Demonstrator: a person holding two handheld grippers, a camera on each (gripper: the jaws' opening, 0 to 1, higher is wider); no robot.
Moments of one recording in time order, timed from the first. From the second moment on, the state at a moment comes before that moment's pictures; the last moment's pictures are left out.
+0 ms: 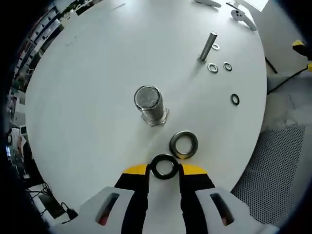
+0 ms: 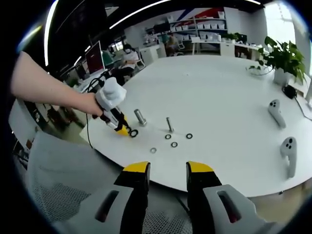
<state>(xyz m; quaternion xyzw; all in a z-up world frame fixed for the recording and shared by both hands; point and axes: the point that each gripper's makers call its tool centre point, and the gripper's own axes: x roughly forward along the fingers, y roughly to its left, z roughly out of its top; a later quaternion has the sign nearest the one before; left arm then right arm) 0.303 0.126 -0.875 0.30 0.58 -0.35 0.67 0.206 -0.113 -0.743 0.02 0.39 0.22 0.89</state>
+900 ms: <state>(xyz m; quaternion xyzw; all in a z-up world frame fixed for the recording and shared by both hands) 0.291 0.123 -0.868 0.35 0.57 -0.39 0.63 0.208 -0.115 -0.742 0.03 0.38 0.22 0.90</state>
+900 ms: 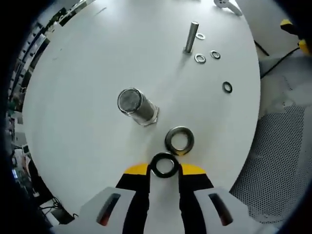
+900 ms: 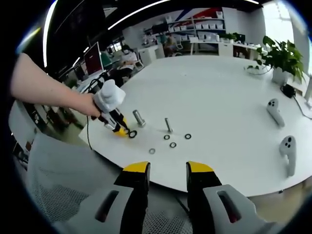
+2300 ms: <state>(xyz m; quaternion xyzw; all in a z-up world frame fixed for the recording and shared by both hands) 0.304 0.097 -0.810 0.42 0.48 -0.47 0.62 0.209 -0.113 -0.742 0.03 0.38 0.22 0.90</state>
